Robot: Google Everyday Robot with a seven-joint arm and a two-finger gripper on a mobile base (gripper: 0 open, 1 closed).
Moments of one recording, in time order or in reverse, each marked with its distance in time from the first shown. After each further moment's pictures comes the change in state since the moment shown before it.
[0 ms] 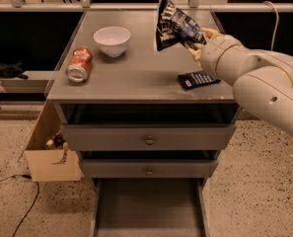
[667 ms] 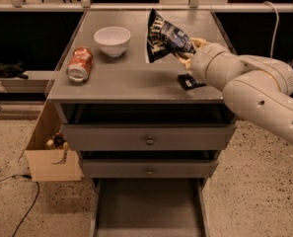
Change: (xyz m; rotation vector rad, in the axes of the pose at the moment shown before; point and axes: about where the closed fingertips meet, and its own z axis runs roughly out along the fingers) arm 0.011 0.031 0.008 -0.062 0.038 -0.035
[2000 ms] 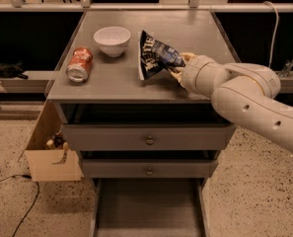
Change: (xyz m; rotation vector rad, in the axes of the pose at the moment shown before) arm 0.029 0.044 0.018 -0.097 0.083 -0.044
